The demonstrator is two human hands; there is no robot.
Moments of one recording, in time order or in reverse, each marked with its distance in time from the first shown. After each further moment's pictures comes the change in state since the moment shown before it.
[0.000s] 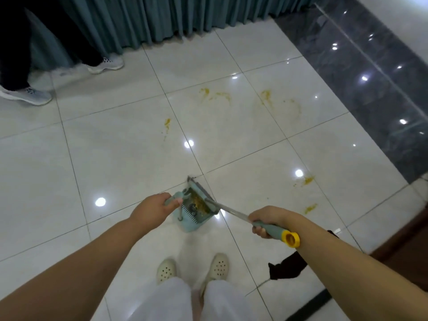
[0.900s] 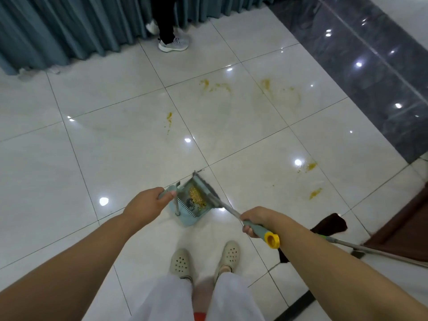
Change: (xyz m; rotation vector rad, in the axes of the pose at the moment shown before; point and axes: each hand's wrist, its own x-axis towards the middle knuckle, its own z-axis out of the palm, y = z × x) left_hand -0.023 -0.060 -0.032 0.012 0.009 -0.017; right_hand 0.021 0.028 0.095 0.119 0.033 0.016
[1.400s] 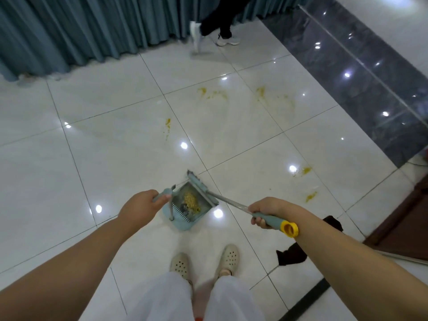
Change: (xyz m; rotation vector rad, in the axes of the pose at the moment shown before) left_hand -0.019 -0.023 -0.015 0.075 0.059 0.048; right_hand -0.047 -0.007 -0.011 -0.064 0.019 -0.086
